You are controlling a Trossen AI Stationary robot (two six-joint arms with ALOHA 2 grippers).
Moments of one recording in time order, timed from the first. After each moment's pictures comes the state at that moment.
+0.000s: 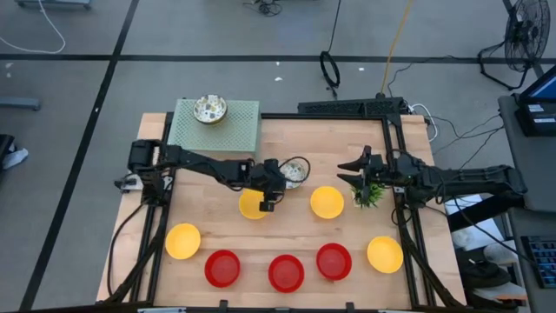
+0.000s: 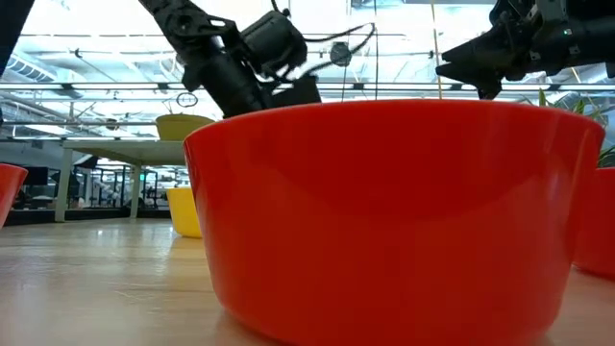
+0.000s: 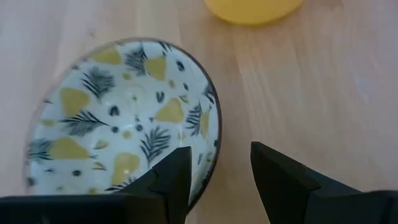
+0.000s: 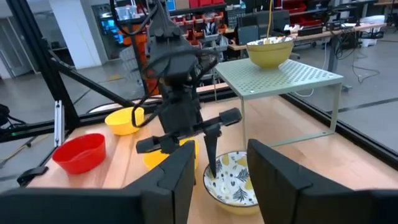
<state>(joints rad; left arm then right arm) 0.06 1.84 1.06 -0.05 -0.04 0.26 -0.06 0.52 0.26 0.21 0.08 0.17</state>
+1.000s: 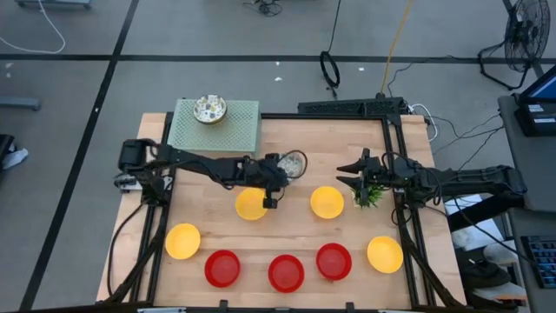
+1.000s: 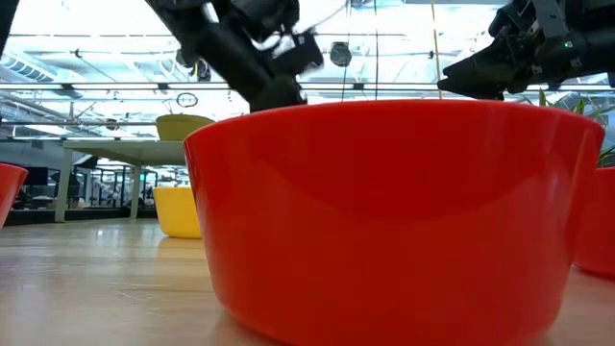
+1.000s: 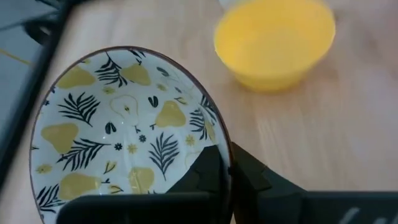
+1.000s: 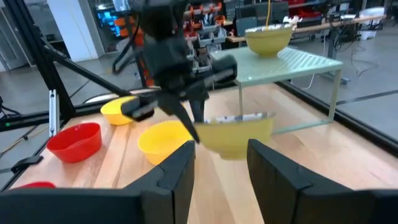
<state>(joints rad) 0.04 1.73 1.07 -0.01 -0.11 0.26 -0.06 0.52 0.22 0.22 0.08 0.17</state>
